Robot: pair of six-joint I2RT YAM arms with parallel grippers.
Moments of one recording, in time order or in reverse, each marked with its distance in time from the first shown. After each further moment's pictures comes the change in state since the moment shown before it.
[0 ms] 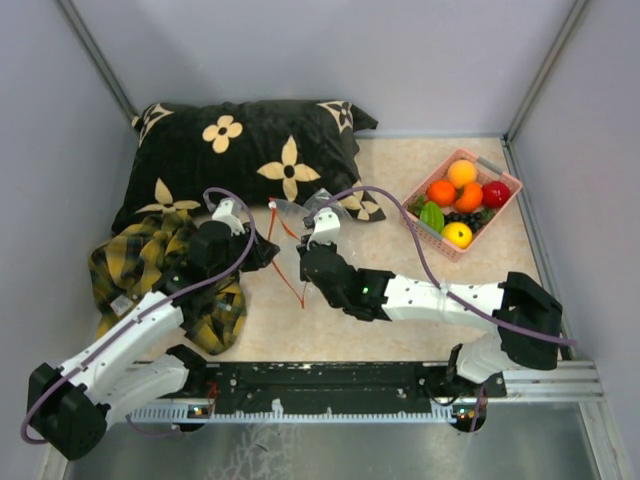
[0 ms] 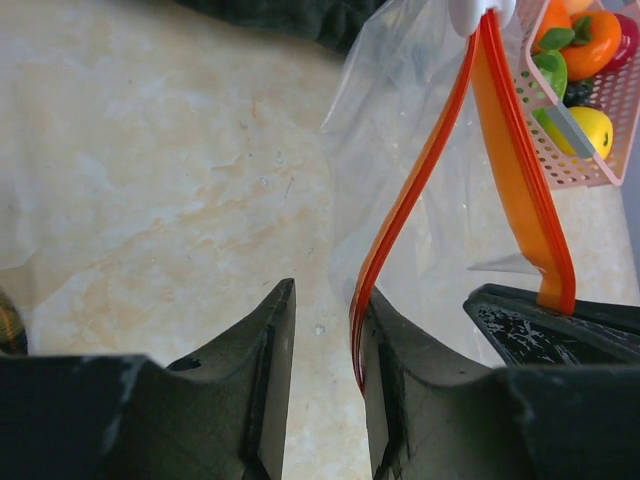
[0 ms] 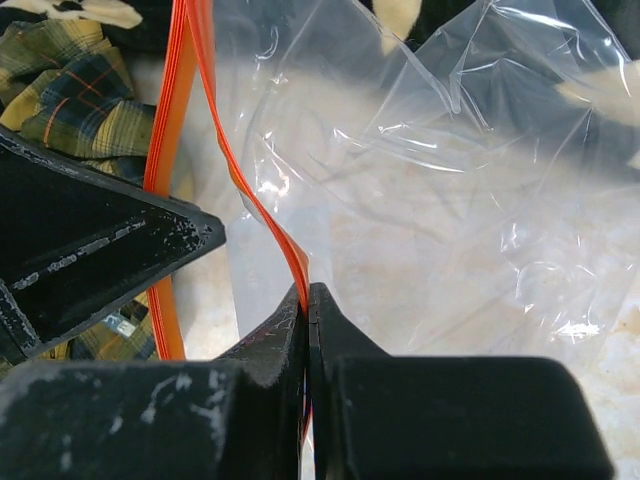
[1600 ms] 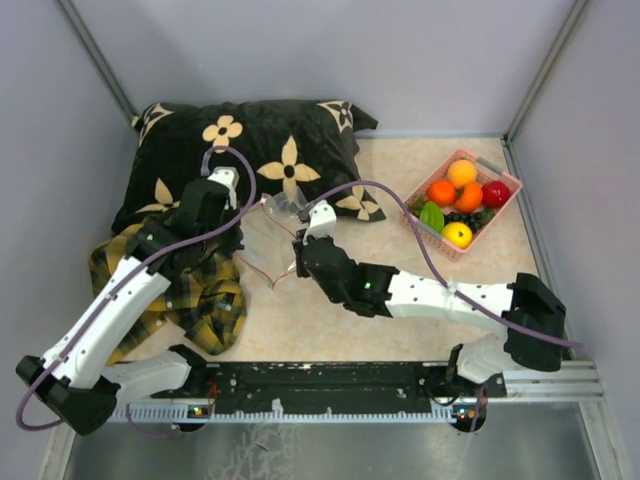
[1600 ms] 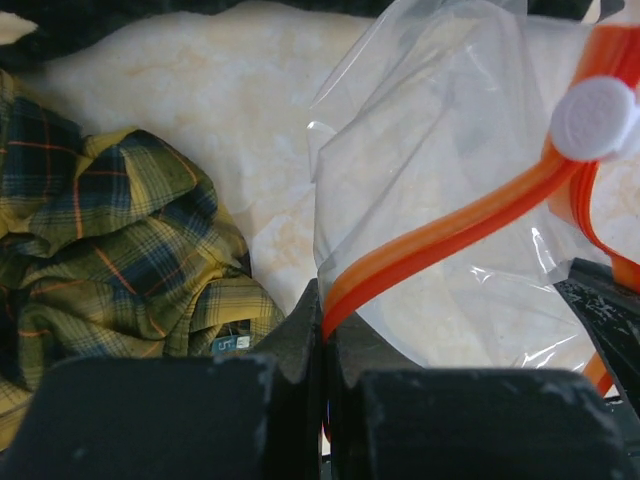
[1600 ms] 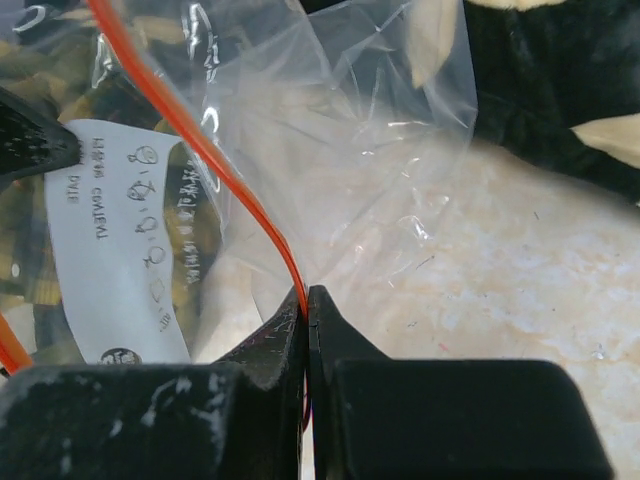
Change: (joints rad) left arm -0.003 0.147 0.580 -0.715 -0.238 0.286; right arm 0.000 -0.029 0.066 -0.045 -0.044 -0.059
